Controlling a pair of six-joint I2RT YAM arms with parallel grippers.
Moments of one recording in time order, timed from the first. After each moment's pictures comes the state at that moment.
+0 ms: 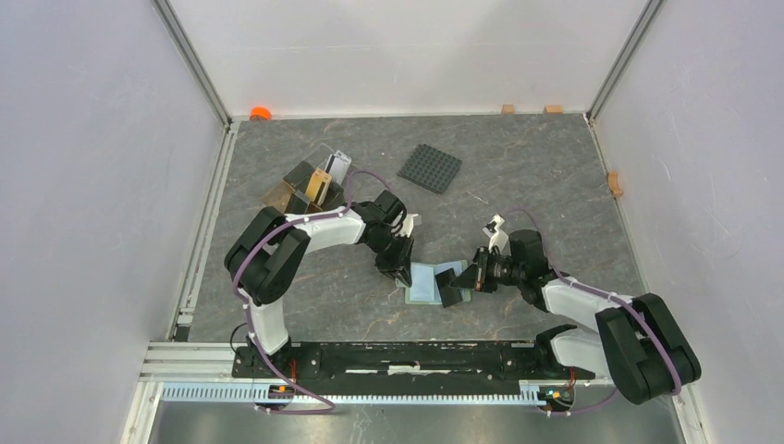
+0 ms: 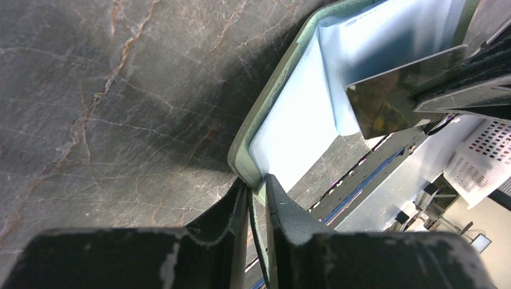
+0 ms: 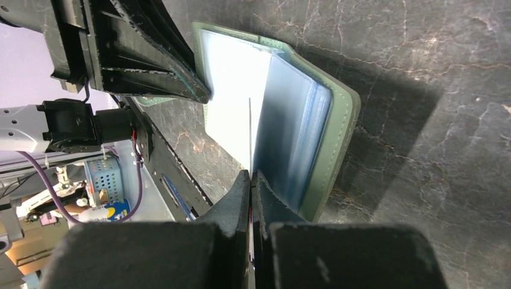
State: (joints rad) left arm -0.71 1.86 1.09 -0.49 0.55 -0.38; right arm 0.33 1.19 0.24 0.23 -0.70 0.65
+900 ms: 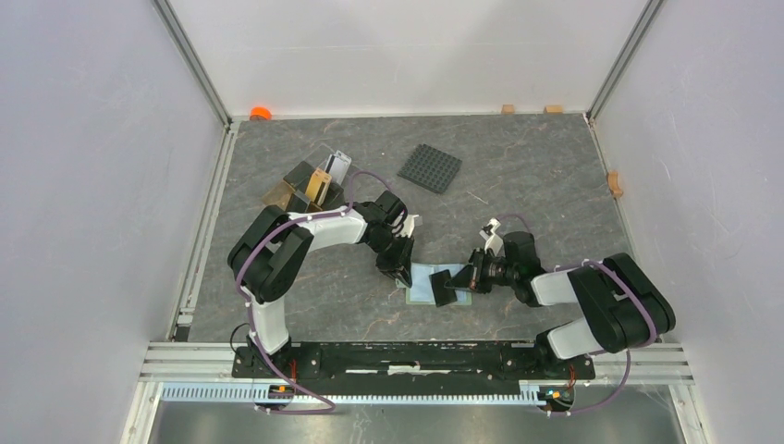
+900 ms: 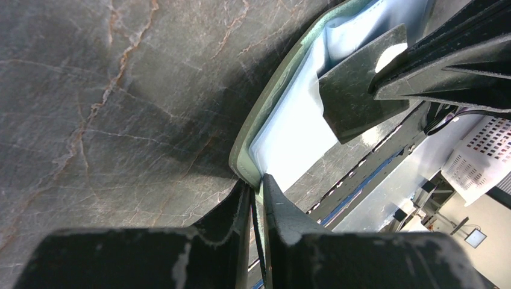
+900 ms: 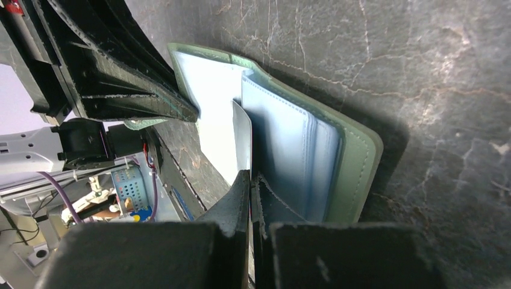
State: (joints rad) left arm -0.71 1.88 1.10 -0.49 0.57 -0.38; right arm 0.33 1.44 0.21 0.50 -0.71 0.76
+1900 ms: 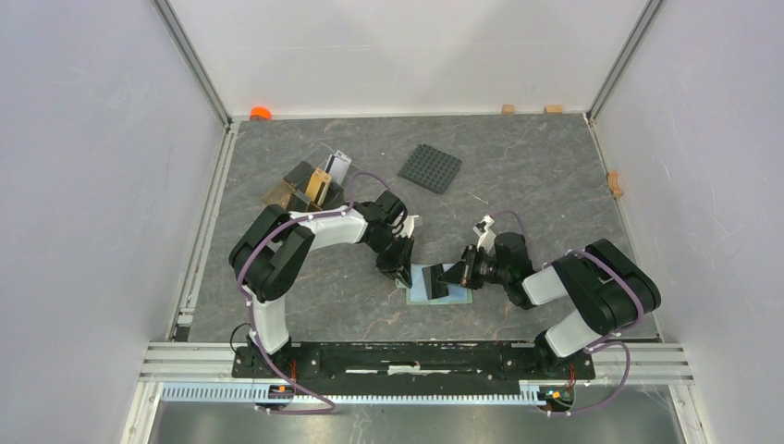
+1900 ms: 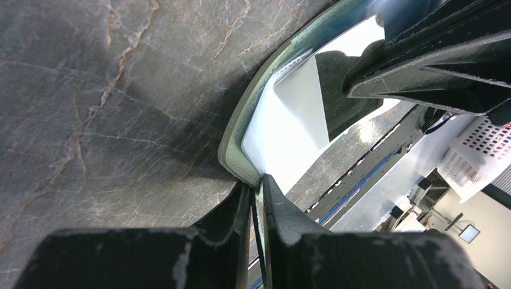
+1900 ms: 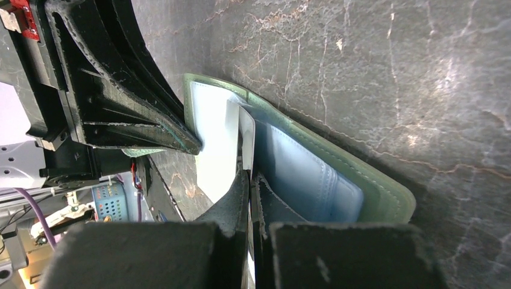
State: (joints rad) left arm -0.71 1.89 1.10 -0.49 0.58 -0.38; right arm 0.42 1.57 0.22 0.74 -0.61 0.79
